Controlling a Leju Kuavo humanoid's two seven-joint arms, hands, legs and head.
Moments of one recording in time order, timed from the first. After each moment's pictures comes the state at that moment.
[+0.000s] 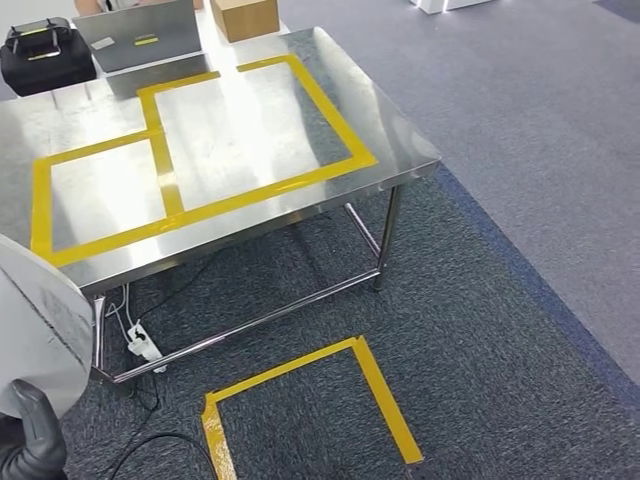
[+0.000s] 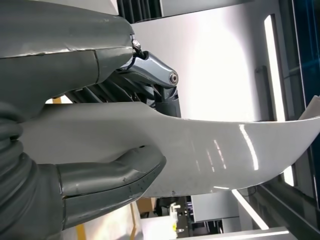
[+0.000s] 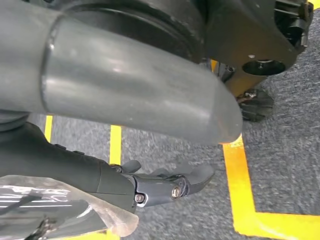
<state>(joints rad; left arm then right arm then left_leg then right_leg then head) 0.35 -0.14 -0.10 -2.02 -0.14 0.52 -0.65 -0.03 0.15 -0.69 -0.19 0.80 0.00 -0.09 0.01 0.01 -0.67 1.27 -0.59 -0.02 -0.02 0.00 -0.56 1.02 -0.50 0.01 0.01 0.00</state>
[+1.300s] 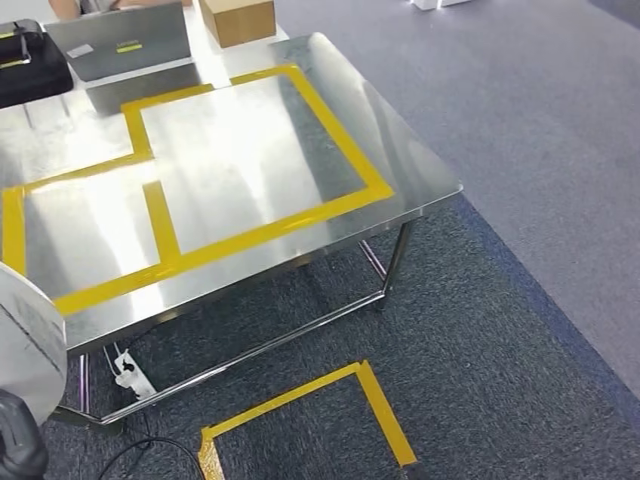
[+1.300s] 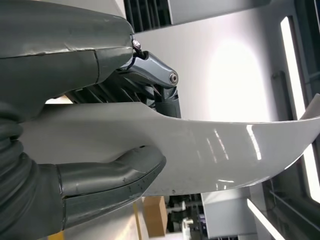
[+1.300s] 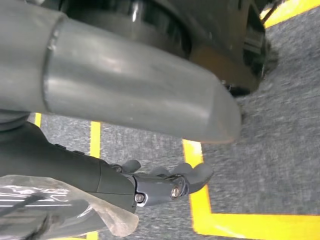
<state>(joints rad) 0.38 -0.16 -0.01 -2.02 -0.15 0.48 -0.67 -0.02 0.17 -0.72 -0.19 0.81 0.00 -0.12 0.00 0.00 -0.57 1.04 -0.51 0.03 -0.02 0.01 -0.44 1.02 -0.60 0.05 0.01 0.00</state>
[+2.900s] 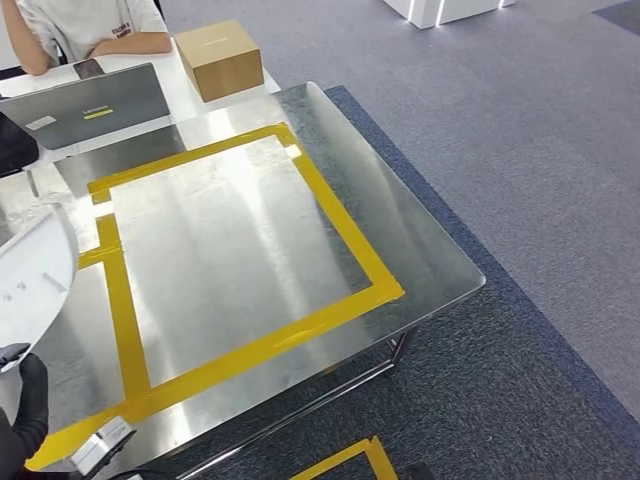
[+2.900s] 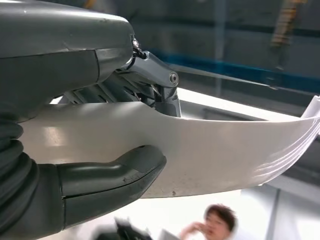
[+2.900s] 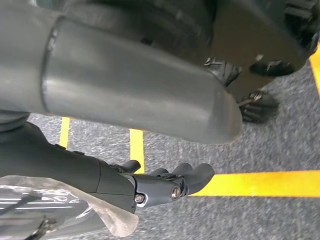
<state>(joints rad) 0.26 -0.31 0.32 -2.00 -1.28 0.69 -0.51 -0.03 0.14 -0.72 -0.19 0.87 0.05 -0.11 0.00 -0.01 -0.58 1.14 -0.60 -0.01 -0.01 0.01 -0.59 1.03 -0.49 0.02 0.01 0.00</state>
